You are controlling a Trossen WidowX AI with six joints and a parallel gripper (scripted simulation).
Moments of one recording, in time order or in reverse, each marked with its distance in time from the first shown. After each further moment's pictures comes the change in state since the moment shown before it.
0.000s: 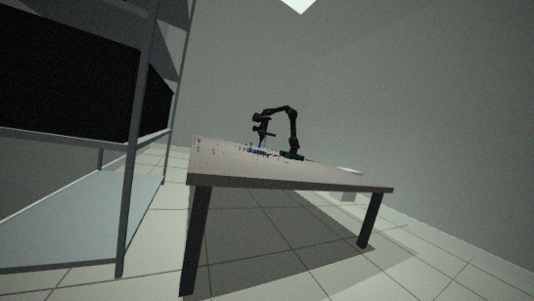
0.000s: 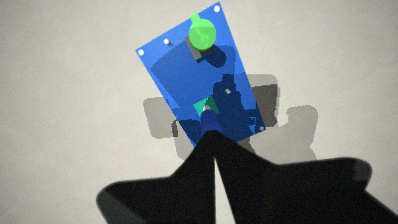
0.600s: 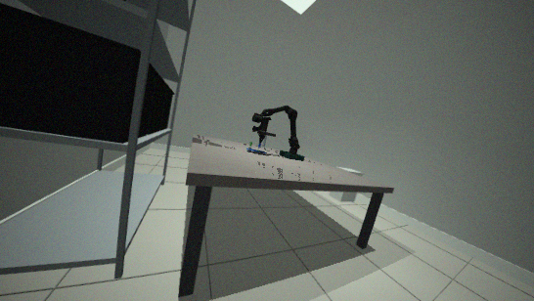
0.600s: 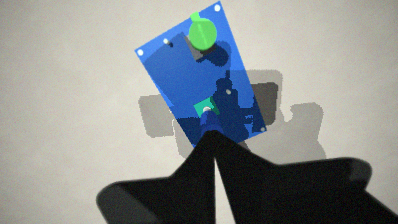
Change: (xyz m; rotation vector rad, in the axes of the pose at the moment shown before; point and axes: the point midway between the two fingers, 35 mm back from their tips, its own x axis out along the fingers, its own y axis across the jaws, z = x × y) arm 0.003 0.000 0.000 0.000 0.000 0.000
